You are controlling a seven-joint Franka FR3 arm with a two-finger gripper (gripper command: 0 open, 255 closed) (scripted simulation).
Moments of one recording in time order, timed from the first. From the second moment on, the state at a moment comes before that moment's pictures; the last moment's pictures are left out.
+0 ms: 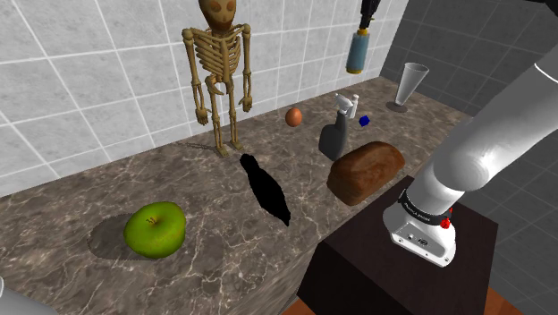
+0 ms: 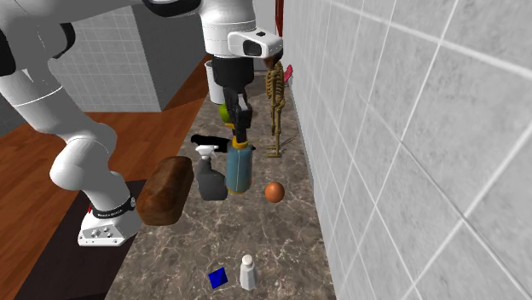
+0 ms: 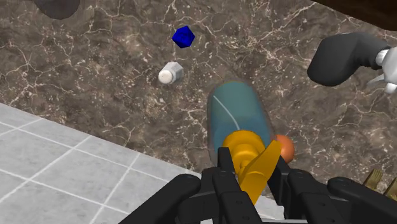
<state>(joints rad) -0.01 -0.21 -0.39 -1.73 -0.09 1.55 -0.55</state>
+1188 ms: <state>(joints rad) 0.08 -0.64 -0.05 -2.12 -0.04 1.49 -0.12</state>
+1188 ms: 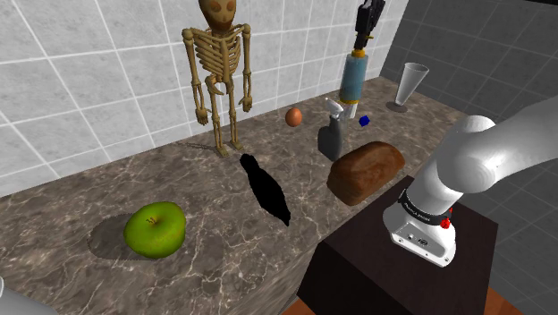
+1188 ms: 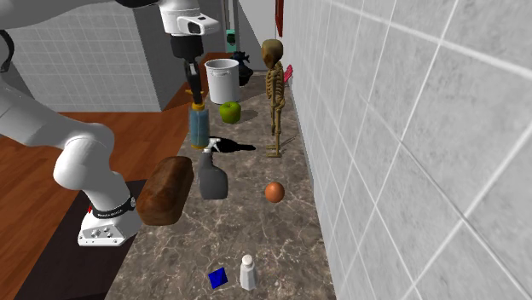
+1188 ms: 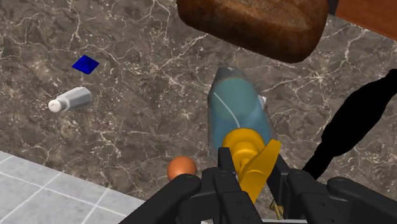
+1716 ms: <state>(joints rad) 0.13 -0.73 0.11 -2.17 0.06 1.45 0.06</state>
